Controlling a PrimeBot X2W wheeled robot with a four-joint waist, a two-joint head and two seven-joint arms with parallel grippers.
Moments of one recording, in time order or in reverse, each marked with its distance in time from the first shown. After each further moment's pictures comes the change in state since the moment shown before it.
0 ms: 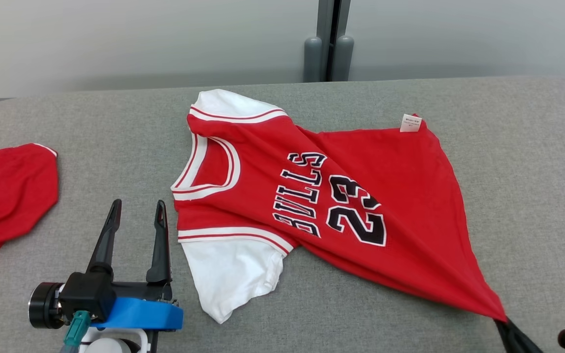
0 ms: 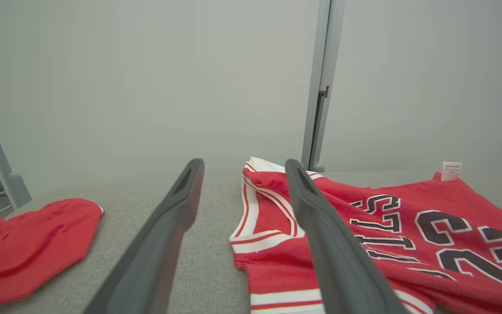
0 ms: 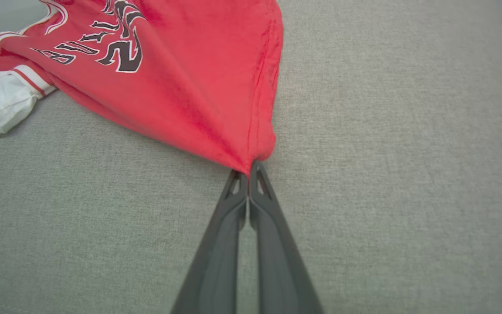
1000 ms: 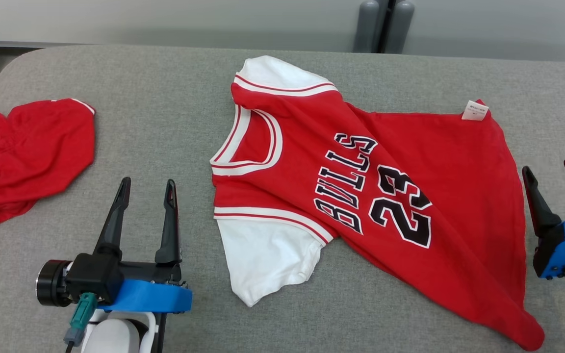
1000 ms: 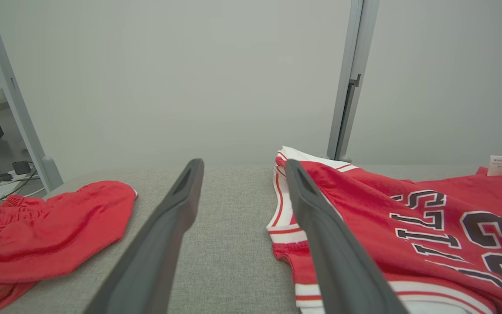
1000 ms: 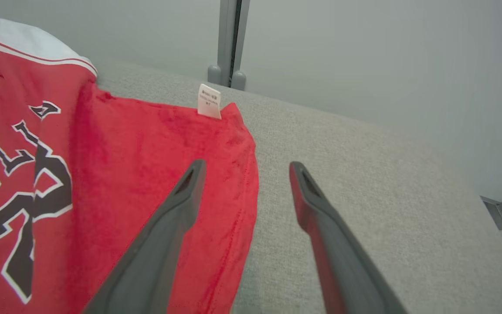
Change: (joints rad) left arm -0.061 0.000 -0.036 -0.001 -0.011 0.006 0.000; right arm -0.574 -0.200 -0.007 0.316 -0.106 0.000 -0.071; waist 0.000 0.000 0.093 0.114
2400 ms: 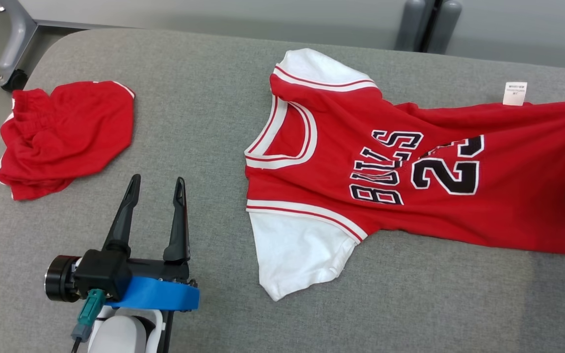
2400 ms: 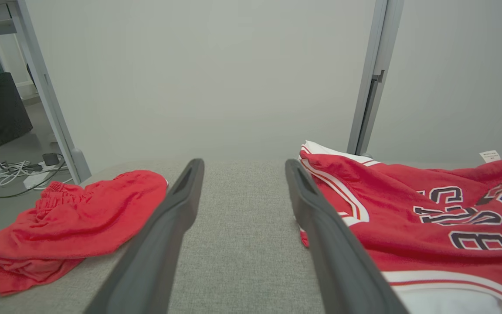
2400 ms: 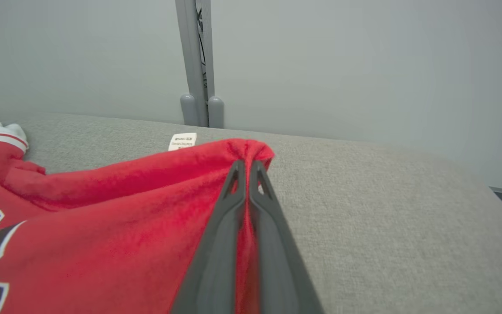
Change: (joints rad) left arm -0.014 0.000 -0.029 0.011 -0.012 0.002 0.000; right arm -0.397 -0.056 -0.039 0.607 0.016 0.000 -0.209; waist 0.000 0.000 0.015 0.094
